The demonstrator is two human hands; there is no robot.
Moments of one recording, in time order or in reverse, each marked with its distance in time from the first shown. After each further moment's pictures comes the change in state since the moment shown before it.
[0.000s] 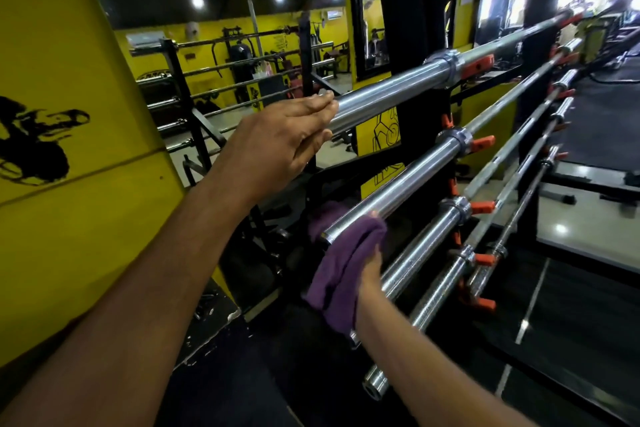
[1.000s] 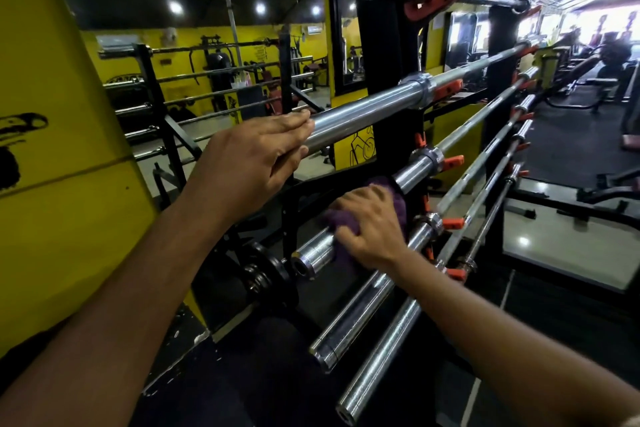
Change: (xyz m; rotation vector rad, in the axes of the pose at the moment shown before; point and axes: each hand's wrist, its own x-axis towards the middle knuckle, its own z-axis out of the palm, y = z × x) left_hand 0.001 -0.003 0.015 -0.027 0.151 0.028; right_hand 0.056 -0.111 -0.028 -1.627 -0.251 -1.106
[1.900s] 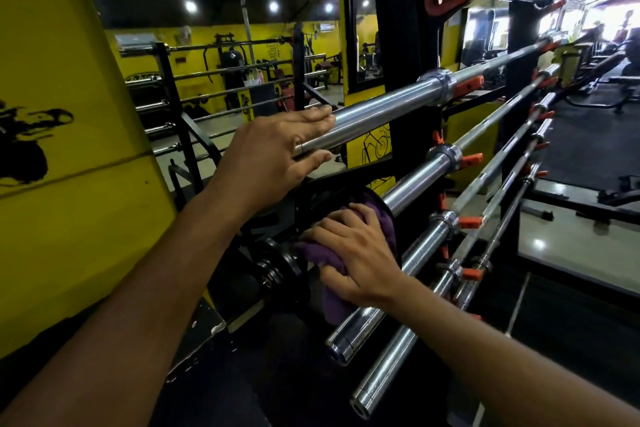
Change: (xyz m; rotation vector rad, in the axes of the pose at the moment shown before) left_hand 0.002 -0.002 -0.004 -0.149 -0.083 -0.131; right_hand -0.030 -0.063 0.003 -0.011 -0.104 -0.367
